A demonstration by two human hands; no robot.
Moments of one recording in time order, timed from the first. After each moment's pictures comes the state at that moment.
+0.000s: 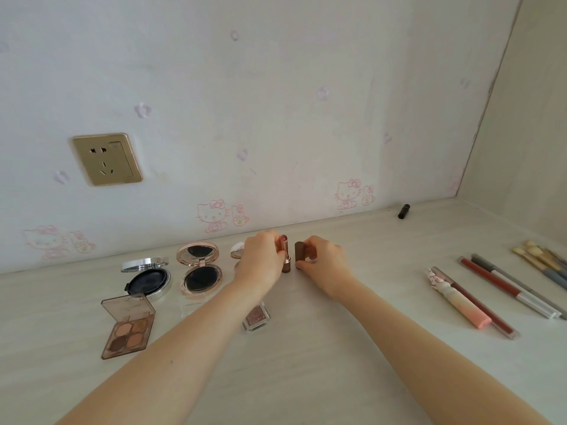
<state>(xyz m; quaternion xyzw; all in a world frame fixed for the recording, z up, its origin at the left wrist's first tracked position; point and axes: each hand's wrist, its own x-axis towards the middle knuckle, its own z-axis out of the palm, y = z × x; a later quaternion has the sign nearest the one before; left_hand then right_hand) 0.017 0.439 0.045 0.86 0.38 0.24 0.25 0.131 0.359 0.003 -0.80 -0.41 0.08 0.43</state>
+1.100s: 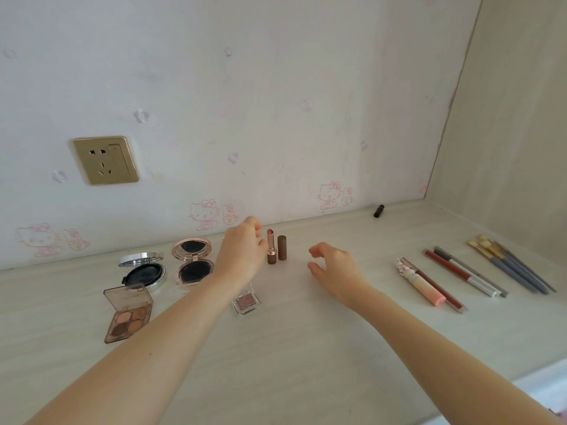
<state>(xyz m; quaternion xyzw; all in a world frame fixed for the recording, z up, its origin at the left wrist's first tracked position) -0.015 0.427 0.066 0.87 0.32 0.30 0.24 0.119 0.291 0.015 -0.83 -0.44 0.01 0.33</state>
